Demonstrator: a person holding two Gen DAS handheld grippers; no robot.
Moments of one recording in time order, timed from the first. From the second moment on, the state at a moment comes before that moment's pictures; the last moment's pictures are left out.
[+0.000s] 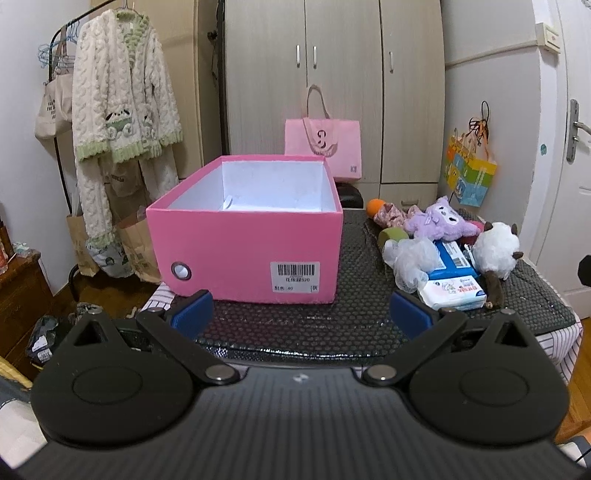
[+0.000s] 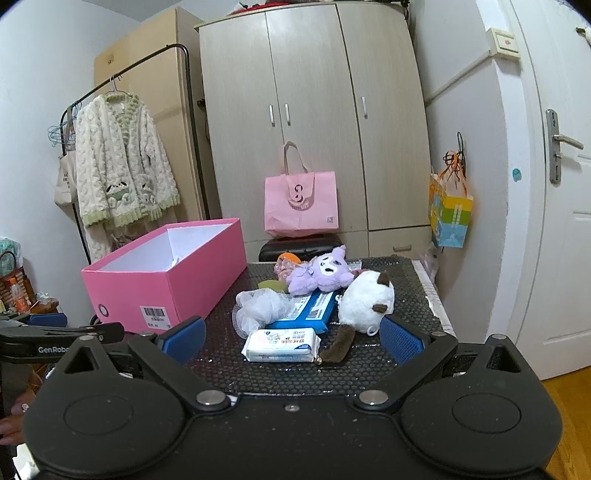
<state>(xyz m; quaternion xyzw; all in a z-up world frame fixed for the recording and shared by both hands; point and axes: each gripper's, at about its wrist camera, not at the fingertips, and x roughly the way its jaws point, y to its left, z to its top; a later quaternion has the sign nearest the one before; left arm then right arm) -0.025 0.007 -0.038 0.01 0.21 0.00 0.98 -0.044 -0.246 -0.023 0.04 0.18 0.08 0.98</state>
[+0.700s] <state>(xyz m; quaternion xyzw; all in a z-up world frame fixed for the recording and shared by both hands) -0.008 -0.006 -0.032 0.03 0.23 0.01 0.97 -0.023 -0.259 -0.031 0.03 0.15 0.10 0.98</state>
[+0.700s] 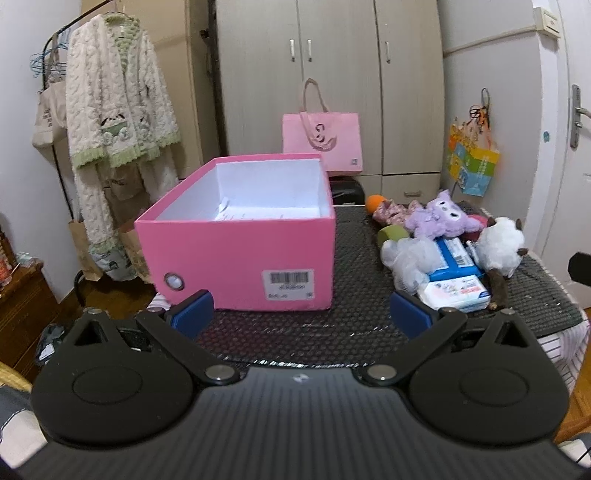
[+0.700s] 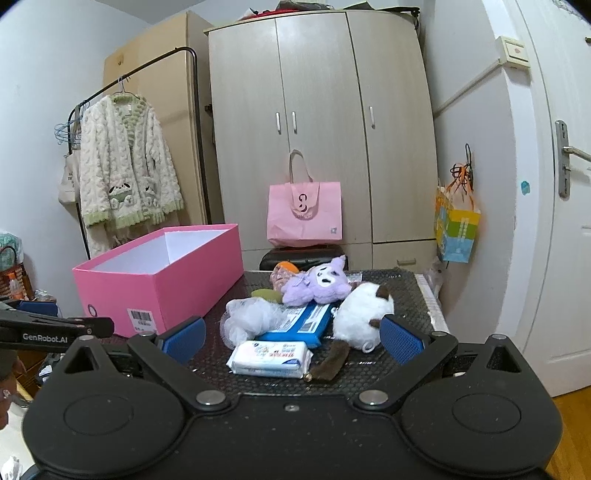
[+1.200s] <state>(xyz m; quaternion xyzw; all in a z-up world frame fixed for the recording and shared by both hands) 0.061 -0.080 -0.023 0.10 0.22 -0.09 0.97 0.027 -0.312 -0.055 0.05 0.17 0.11 0.98</state>
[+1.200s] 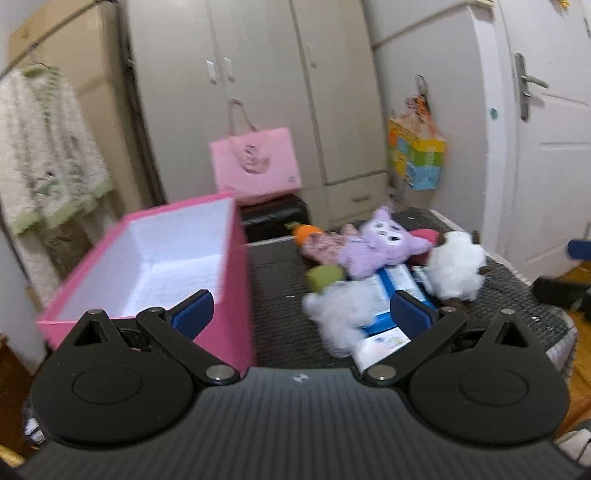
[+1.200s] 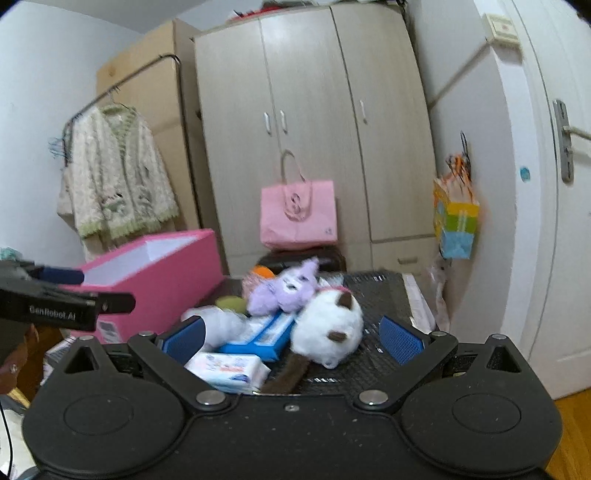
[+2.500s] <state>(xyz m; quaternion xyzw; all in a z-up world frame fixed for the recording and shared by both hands) 0.207 -0.189 -0.082 0.01 0.37 -0.35 0.86 0.155 -0.333 -0.113 0.07 0.29 0.18 0.94</state>
